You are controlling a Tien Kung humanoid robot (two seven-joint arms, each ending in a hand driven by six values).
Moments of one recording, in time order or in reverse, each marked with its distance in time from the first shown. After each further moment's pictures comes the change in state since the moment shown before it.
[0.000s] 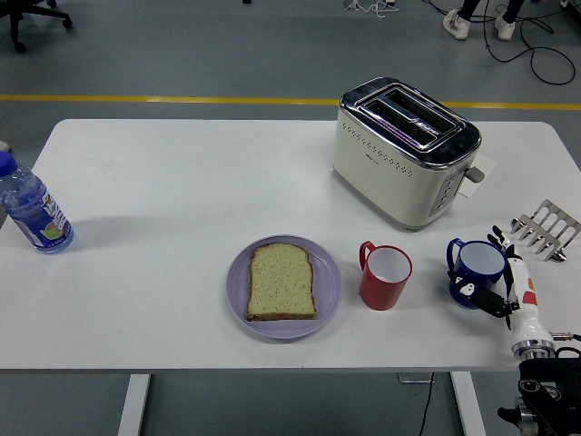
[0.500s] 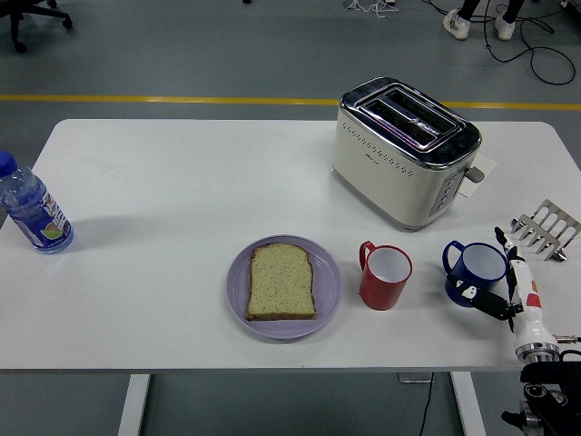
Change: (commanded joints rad) left arm 0.007 -0.003 0.010 0.000 -0.003 0.000 0.000; right arm -0.056 -0.007 0.041 0.110 -0.035 0.019 -0.021
